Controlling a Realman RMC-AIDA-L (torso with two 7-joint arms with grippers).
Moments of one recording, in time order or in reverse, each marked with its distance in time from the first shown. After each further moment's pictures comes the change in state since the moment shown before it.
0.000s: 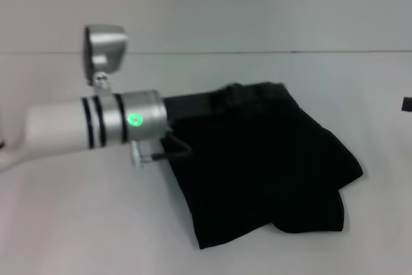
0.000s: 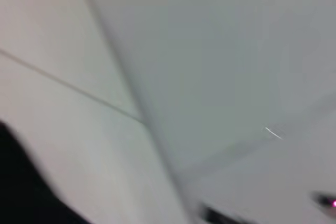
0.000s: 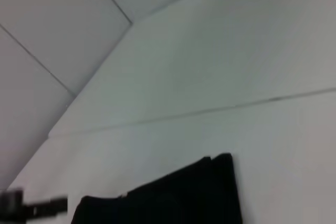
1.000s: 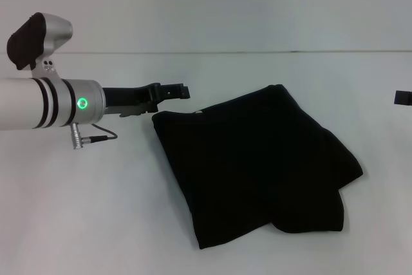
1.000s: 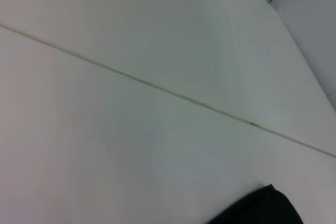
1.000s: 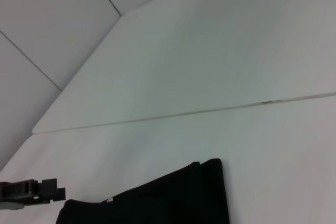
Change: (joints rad) left arm 0.034 0.069 0.013 0.147 0.360 -0.328 -0.265; right arm 0.040 -0.006 -0.042 0.003 -0.024 0.060 0.030
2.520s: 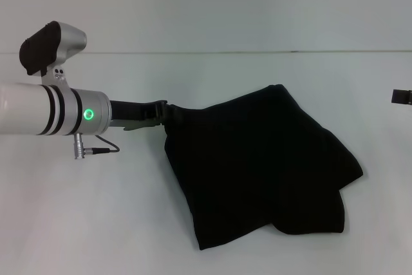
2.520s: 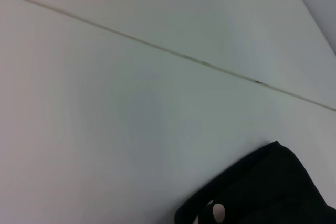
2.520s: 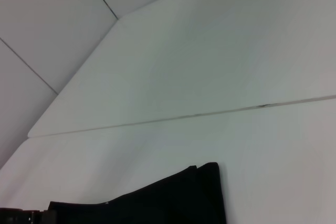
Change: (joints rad) left arm -0.015 -0.005 0.010 -0.011 0.087 0.036 -0.012; right arm 0.003 0.010 0.003 0.004 0.001 0.022 -0.008
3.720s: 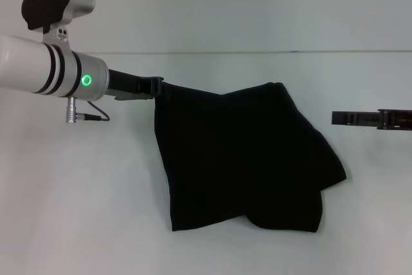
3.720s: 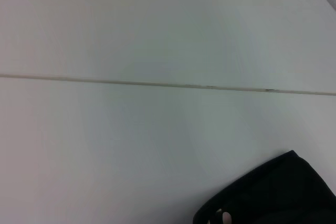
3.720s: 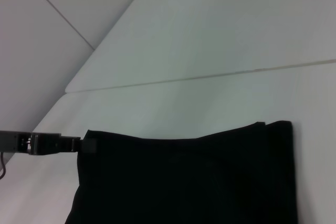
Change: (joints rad) left arm -0.118 0.062 -0.001 -0.012 0.147 -0.003 -0.031; right arm 0.060 0.073 -0.124 0.057 -0.001 0.050 -0.003
